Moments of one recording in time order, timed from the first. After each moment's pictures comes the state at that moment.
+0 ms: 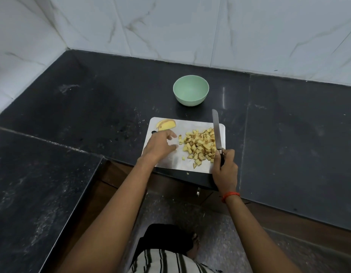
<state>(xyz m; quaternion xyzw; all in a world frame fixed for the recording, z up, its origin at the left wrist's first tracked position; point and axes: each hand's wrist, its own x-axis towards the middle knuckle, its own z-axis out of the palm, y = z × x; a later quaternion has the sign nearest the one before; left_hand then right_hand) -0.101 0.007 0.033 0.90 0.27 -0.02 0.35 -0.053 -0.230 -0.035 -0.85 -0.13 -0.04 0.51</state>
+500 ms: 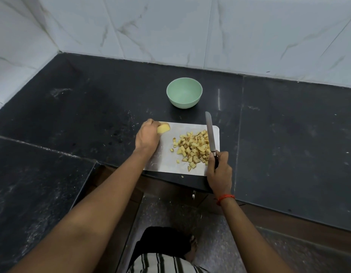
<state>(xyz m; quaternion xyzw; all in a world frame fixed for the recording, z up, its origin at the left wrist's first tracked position) -0.062 0.041 0.006 0.95 0.26 0.08 0.13 -0.050 -0.230 -0.037 -0.85 -0.14 -0.04 0.50</state>
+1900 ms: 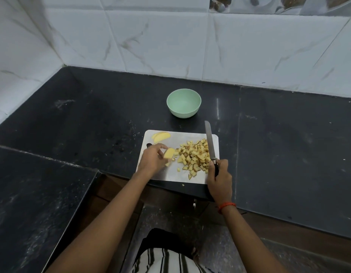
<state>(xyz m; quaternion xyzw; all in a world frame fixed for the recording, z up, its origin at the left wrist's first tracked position) -0.098 0.016 -0.002 0.88 0.29 0.02 0.37 -0.053 -0.232 -0.035 -0.84 -0.14 -0.04 0.52</state>
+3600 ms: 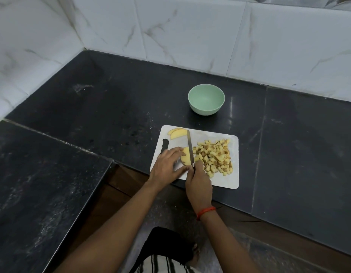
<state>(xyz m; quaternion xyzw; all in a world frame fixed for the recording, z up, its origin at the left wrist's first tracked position) -0.136 0.019 -0.050 0.95 0.10 0.14 0.27 -0.110 -0.134 -0.026 -0.91 -0.17 0.06 0.37</state>
